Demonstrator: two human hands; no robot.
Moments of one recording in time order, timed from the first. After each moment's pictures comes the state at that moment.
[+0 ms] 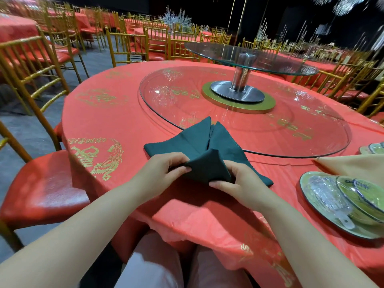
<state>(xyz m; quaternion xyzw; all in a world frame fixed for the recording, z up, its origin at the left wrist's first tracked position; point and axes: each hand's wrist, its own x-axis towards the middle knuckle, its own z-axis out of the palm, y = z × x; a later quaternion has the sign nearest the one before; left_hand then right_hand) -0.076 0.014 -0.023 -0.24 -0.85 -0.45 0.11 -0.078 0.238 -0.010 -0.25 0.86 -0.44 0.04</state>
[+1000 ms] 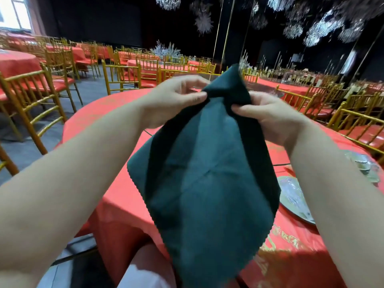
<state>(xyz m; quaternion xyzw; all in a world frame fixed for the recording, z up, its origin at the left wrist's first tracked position) -0.068 0.050 0.160 -0.33 -0.71 -0.63 -0.02 -0.058 0.266 0.163 -0.25 0.72 -0.64 0.08</state>
